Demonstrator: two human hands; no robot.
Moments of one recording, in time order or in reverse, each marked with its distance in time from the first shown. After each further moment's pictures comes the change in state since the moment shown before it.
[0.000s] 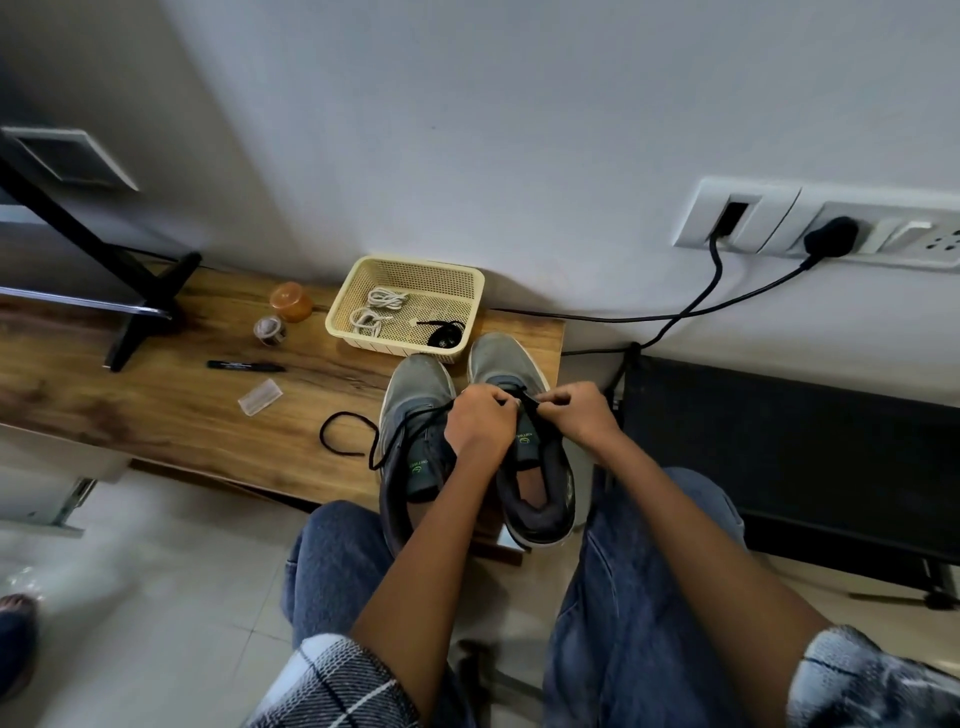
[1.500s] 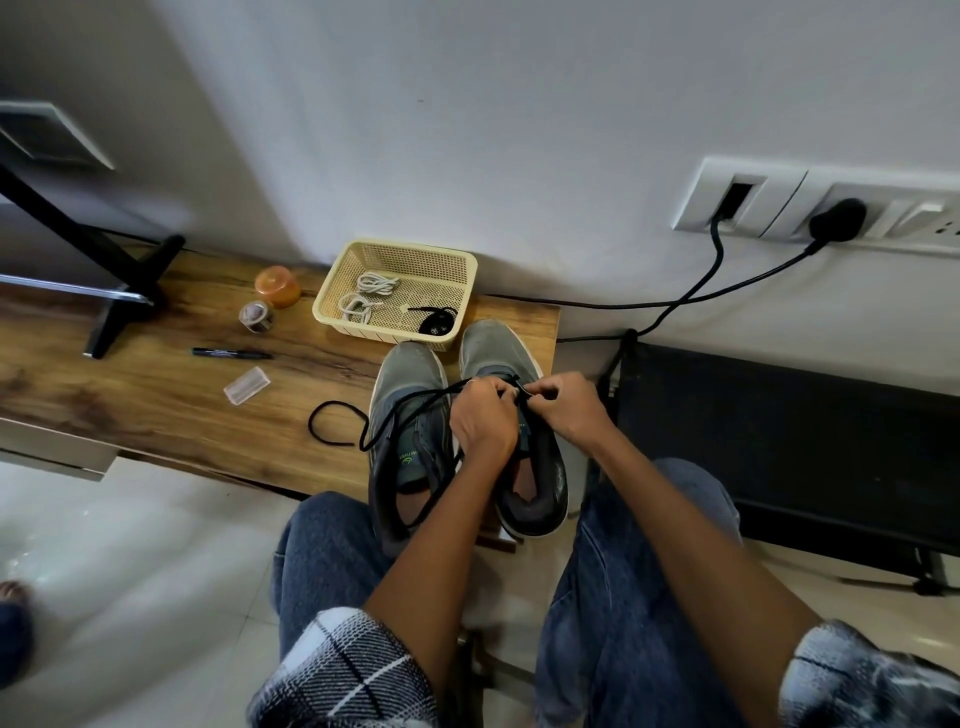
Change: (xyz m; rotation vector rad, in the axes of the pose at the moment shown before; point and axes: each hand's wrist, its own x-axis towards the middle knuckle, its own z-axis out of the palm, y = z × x) left_hand 0.005 -0.005 0.027 0.040 0.103 0.074; right_hand 0.000 0.004 0.003 -0.050 -0.017 -0.145
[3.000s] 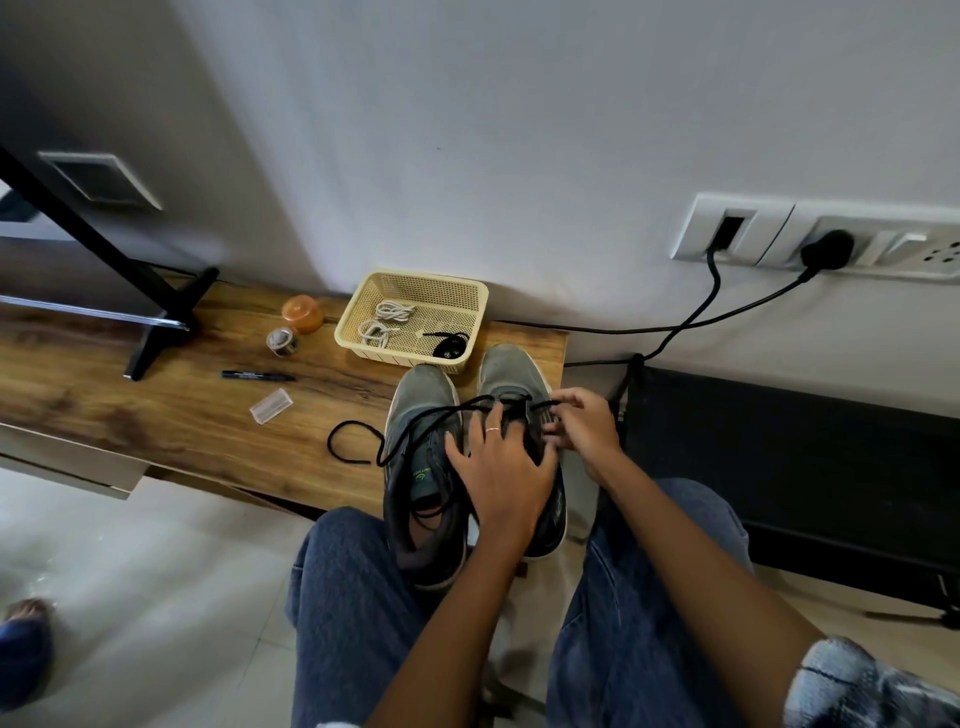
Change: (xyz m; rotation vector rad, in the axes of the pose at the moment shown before) left_hand -0.052 -0.016 0.006 0.306 0.237 0.306; right_hand -0.003 -0.001 0.004 0.461 0.180 0.287
